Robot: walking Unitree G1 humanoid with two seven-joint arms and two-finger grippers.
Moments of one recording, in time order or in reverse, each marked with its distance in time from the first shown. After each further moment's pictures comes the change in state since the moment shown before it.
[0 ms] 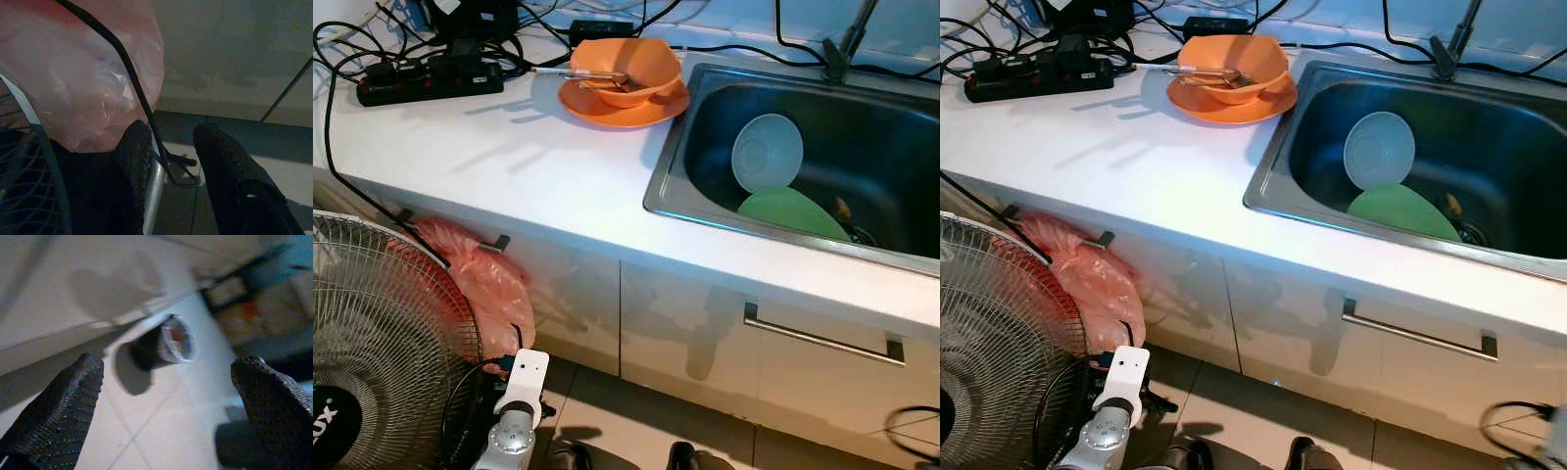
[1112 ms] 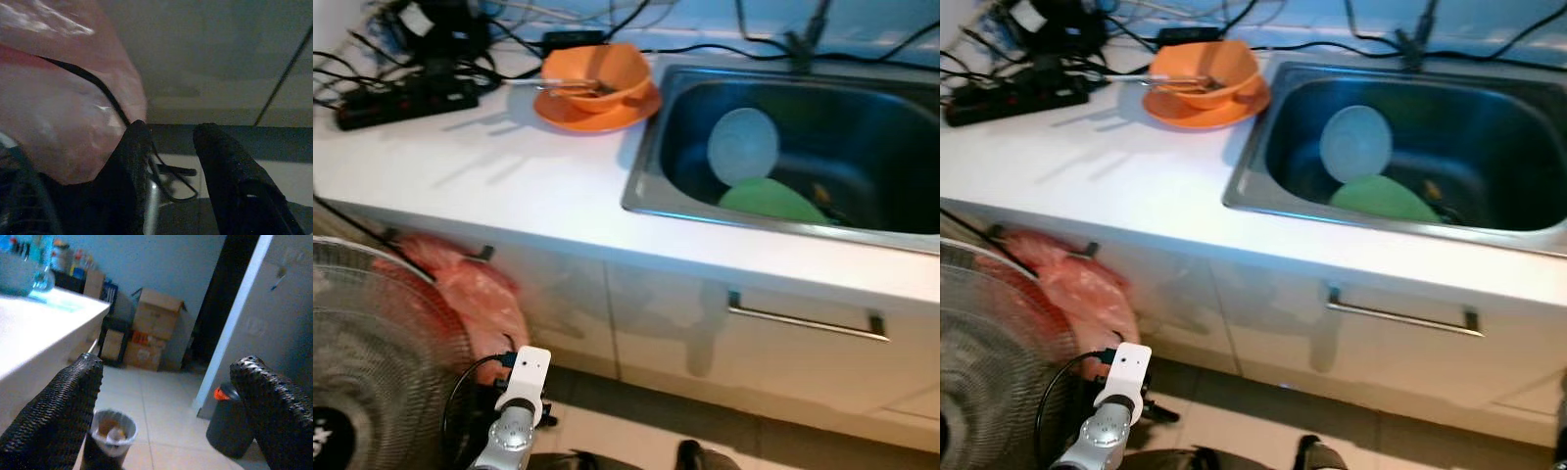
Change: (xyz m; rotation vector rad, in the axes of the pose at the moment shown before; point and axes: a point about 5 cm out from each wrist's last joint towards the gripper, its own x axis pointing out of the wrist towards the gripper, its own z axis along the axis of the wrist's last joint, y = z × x) left arm 0.002 -0.001 0.004 0.009 -0.007 -0.018; right arm 0.001 -0.068 0.146 0.595 -0.313 -0.648
